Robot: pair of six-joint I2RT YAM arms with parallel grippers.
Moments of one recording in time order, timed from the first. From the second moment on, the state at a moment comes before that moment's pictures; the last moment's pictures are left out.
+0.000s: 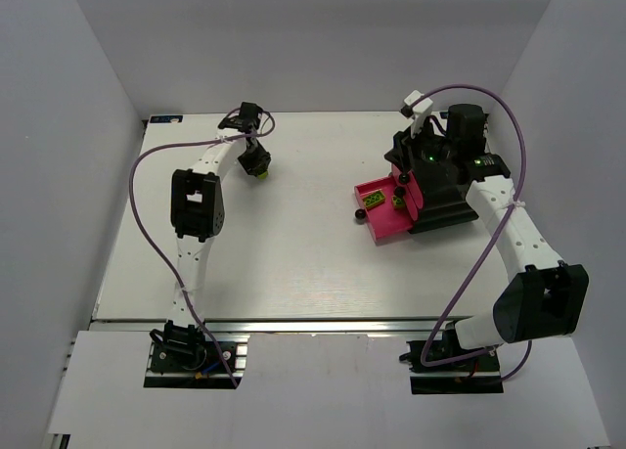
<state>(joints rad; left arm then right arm) -0.23 2.47 2.20 -0.87 -0.16 -0.80 0.19 1.42 1.31 -0.35 -0.56 -0.37</state>
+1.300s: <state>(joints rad) -0.63 2.38 1.98 -0.18 0.70 -0.77 0.19 1.37 1.26 -0.25 -0.42 -0.33</state>
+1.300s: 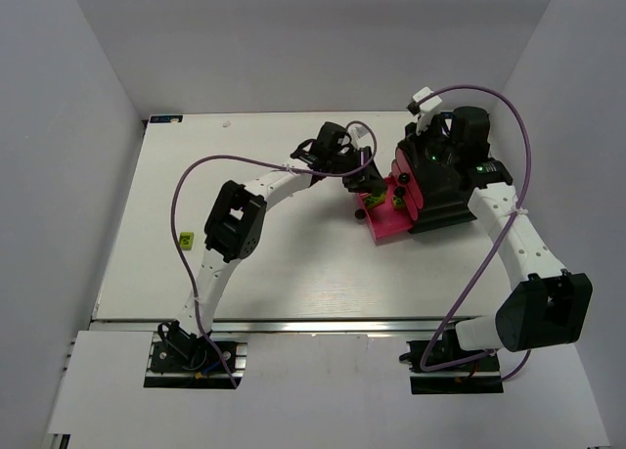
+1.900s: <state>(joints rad) -0.53 2.18 1.78 -0.27 0.55 -0.77 0.19 1.34 1.25 -0.26 -0.48 -0.39</state>
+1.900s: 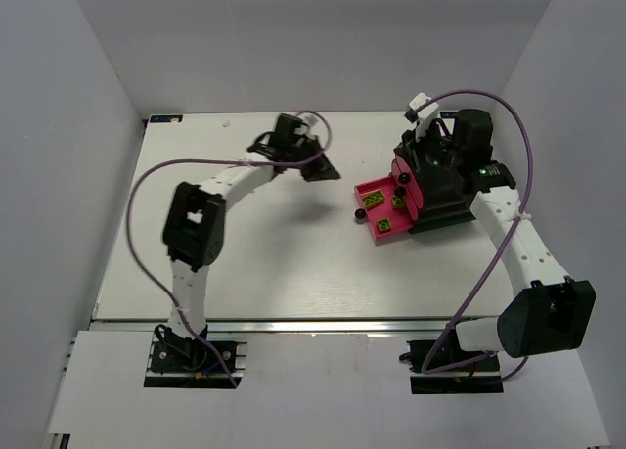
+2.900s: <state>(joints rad) 0.21 1.59 1.13 -0.90 -0.17 -0.75 0.34 1.42 1.24 -0.47 -0.68 -0.60</state>
